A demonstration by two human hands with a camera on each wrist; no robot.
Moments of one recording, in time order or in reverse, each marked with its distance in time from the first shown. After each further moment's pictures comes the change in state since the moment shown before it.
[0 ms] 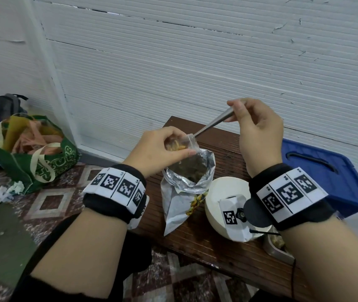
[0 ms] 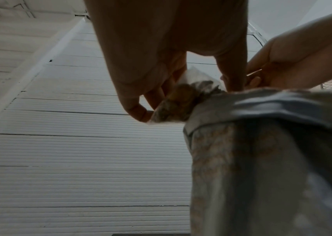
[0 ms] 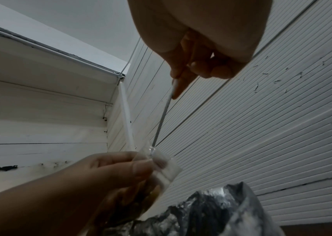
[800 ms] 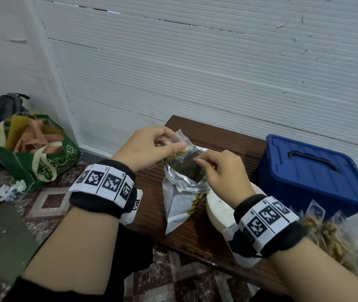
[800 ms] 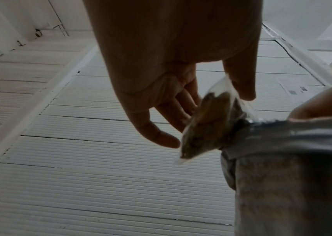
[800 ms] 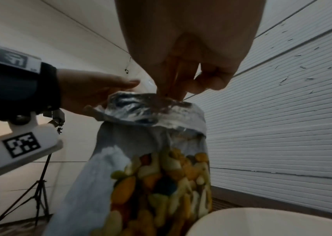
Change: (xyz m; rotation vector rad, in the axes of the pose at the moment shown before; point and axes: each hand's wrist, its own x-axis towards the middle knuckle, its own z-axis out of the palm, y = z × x) left_hand -0.002 -0.005 -0.018 -0.070 -0.069 -0.108; right_hand -0.052 0.052 0.008 -0.553 -0.467 -0.178
